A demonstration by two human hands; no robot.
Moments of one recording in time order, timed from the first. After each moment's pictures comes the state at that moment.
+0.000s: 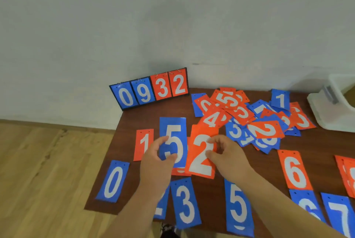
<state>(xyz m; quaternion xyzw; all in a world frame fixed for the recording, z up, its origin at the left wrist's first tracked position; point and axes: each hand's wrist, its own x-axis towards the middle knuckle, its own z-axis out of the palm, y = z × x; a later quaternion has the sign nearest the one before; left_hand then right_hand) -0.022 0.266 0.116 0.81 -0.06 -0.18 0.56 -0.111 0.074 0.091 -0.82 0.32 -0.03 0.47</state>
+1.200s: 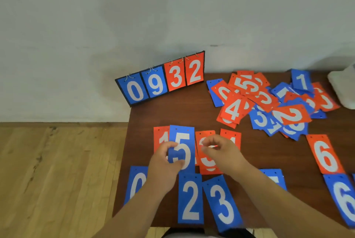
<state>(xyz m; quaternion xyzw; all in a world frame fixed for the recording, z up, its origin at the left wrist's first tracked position) 0.088 0.334 0.050 0.83 -0.10 -0.31 0.45 -0.012 0.156 0.046 -0.73 0.39 0.01 0.56</state>
